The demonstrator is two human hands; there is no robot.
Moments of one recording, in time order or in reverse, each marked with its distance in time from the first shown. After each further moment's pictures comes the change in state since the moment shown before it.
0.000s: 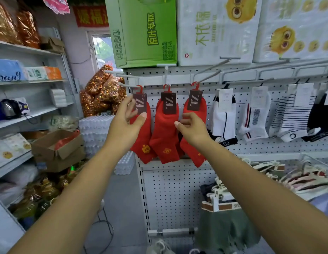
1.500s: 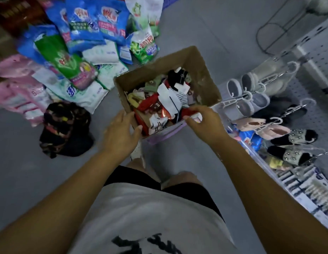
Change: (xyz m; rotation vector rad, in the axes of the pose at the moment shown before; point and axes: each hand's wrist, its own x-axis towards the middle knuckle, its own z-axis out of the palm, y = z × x) left_hand -0.764 -0.101 -0.123 0.681 0.103 -1.335; right_hand -0.567 0.200 0.201 -0.469 -1.252 -0.022
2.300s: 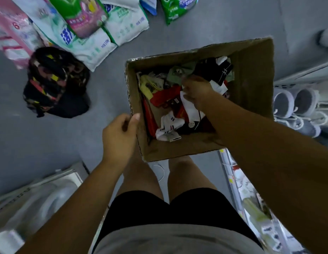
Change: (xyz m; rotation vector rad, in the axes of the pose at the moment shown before) left_hand 0.088 -0.045 0.053 -0.599 0.276 -0.456; right_hand 0.270 0.010 0.154 0.600 -0.363 0.710
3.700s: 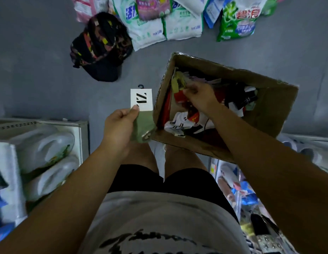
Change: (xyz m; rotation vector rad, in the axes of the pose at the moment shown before) left_hand -0.070 0.037 -0.024 -0.726 0.354 -0.700; right_hand -0.043 -0.007 0.035 -0.969 -0.267 -0.598
